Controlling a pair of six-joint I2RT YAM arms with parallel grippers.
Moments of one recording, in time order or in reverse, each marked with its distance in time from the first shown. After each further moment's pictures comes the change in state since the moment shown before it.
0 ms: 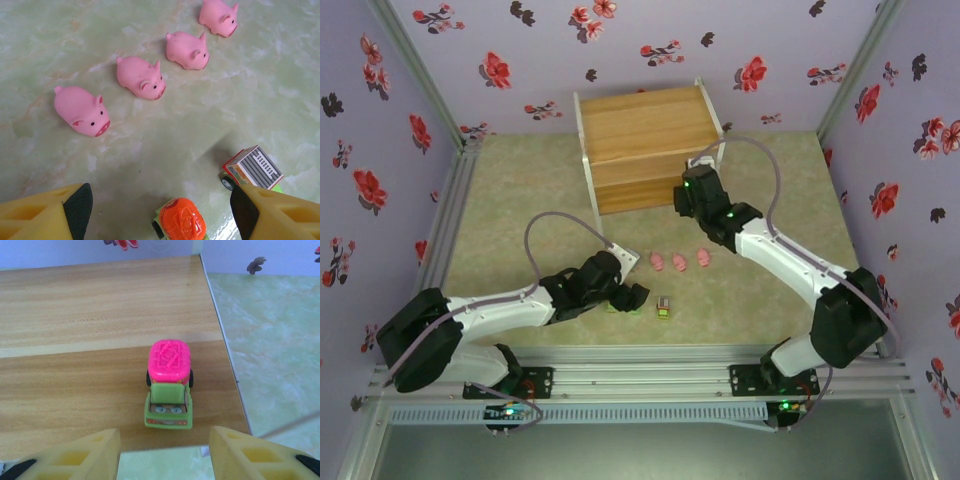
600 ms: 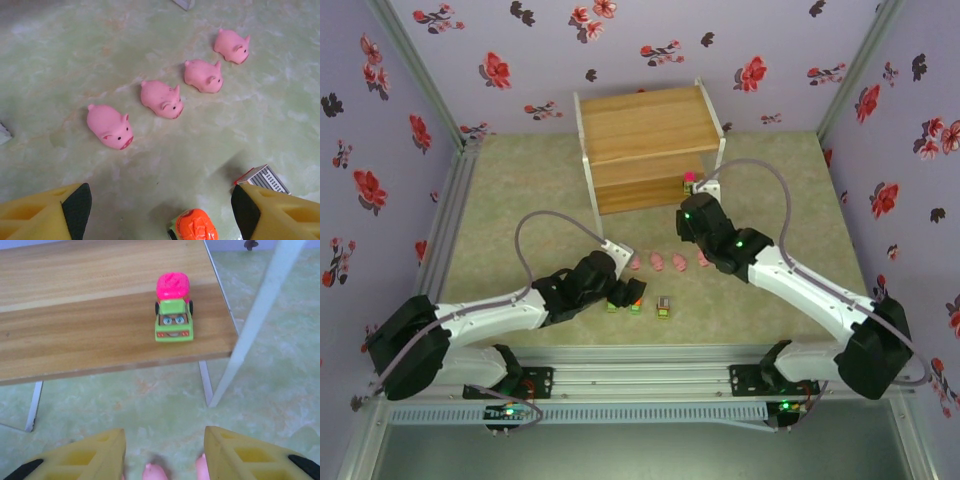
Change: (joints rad) left arm 0.000 -0.062 -0.014 0.011 -0.087 -0.014; right arm 0.139 -0.200 -0.140 -0.111 0.093 0.159
